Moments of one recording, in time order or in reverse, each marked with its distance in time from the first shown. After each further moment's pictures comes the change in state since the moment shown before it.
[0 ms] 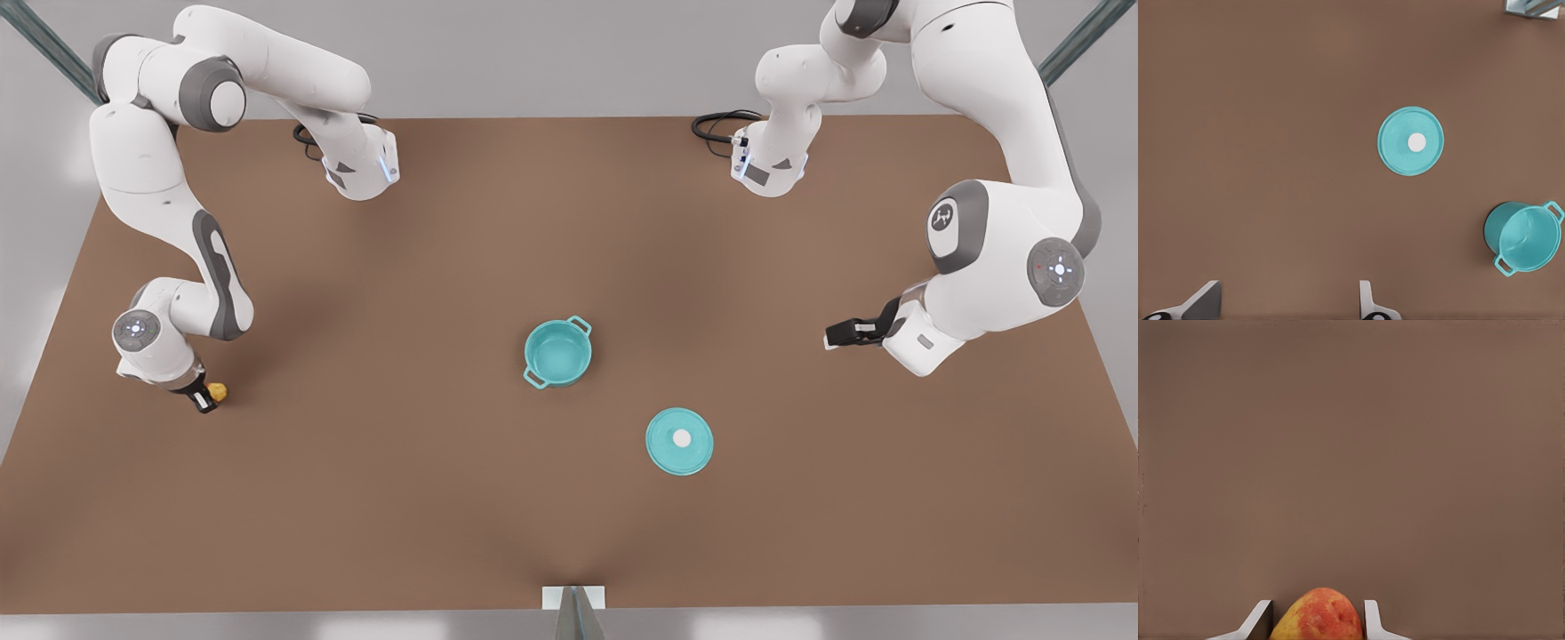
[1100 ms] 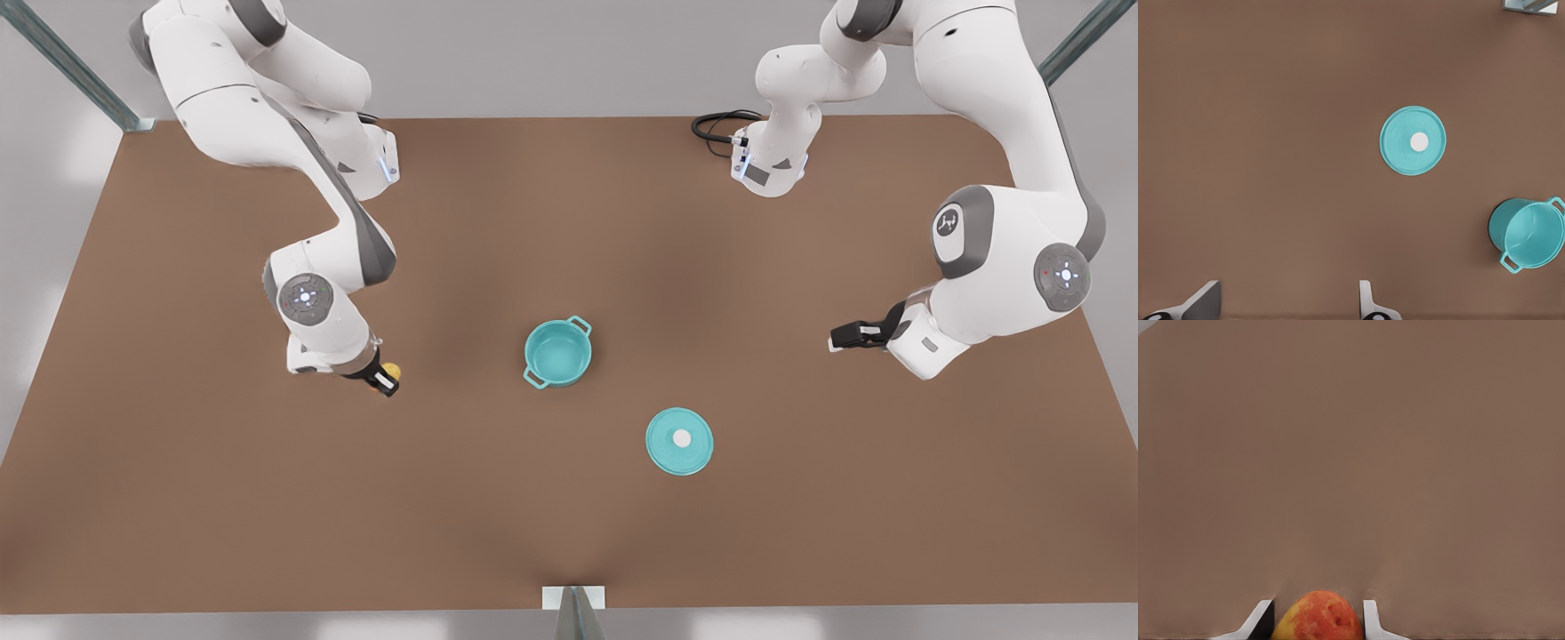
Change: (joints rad) left arm 0.012 0.012 0.000 0.006 0.000 0.003 0.041; right arm 0.058 -0.223 0.723 0.173 0.012 -0.592 0.359
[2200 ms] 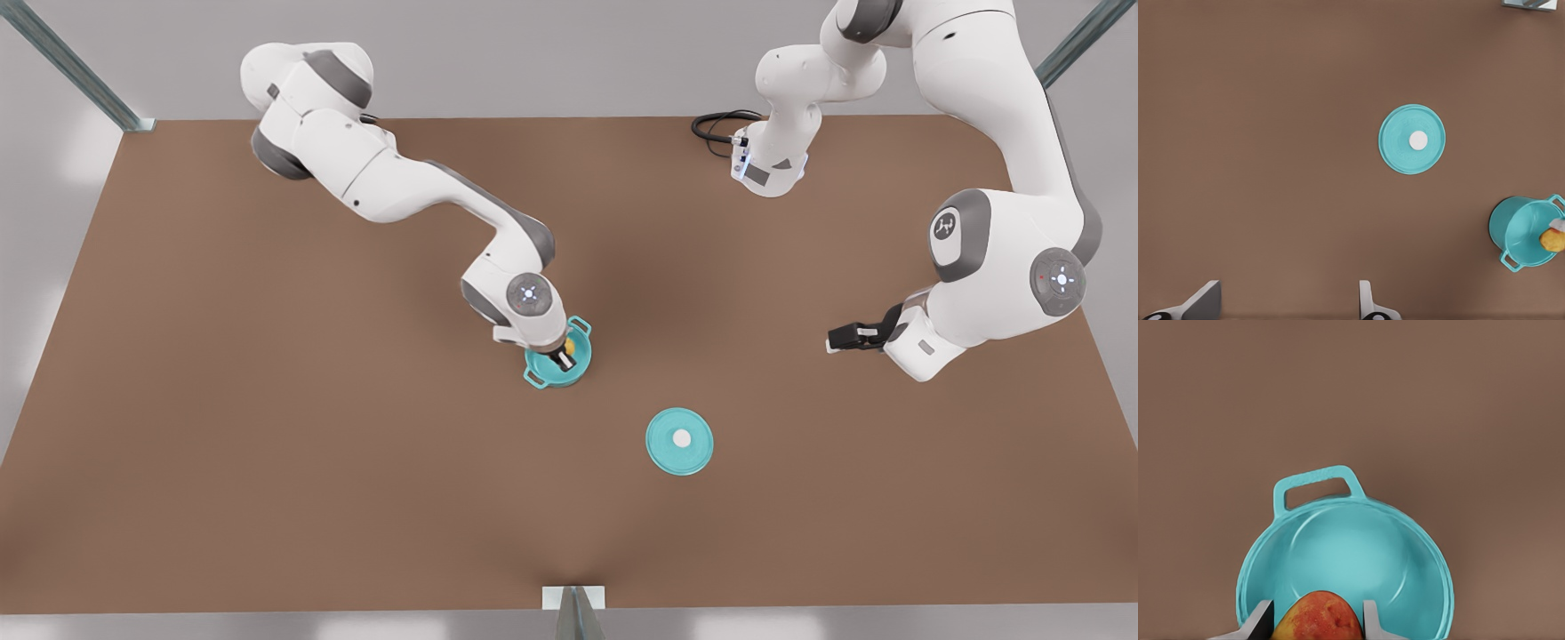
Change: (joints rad) left arm -0.002 0.007 -0.002 0.002 -0.001 0.001 0.006; right arm 0.525 0.454 -0.024 0.383 -0.090 -0.002 0.700
